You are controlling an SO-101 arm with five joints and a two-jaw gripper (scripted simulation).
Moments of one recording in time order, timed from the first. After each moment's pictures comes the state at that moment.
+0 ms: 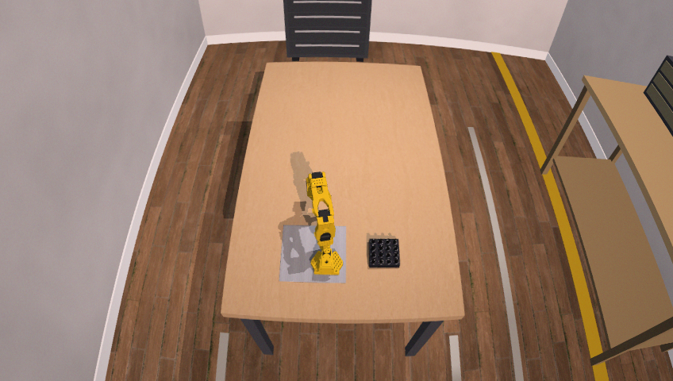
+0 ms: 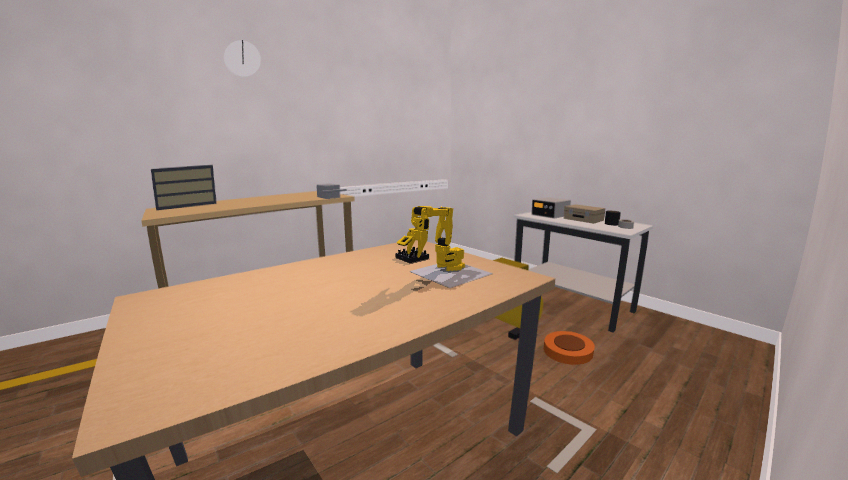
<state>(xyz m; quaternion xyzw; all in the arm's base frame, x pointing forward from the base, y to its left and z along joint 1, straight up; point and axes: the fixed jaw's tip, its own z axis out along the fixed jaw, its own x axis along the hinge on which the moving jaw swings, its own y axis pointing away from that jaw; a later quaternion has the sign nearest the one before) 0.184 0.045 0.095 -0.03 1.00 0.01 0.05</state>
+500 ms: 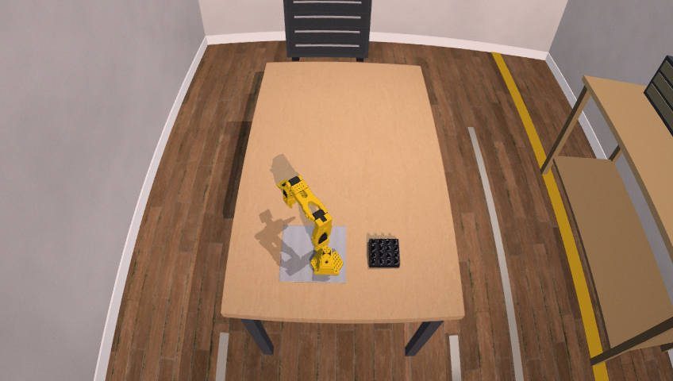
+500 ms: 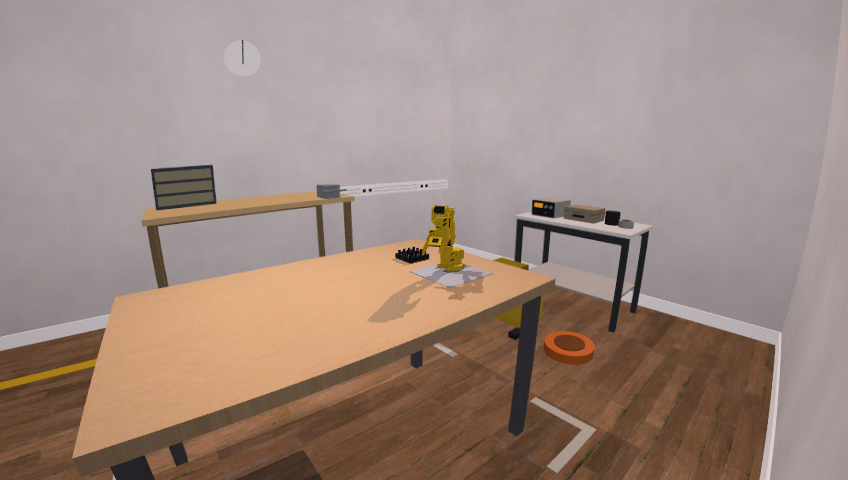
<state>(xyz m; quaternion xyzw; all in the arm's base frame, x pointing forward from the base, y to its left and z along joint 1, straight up) 0.150 0.125 0.105 -0.32 0.95 0.02 0.07</state>
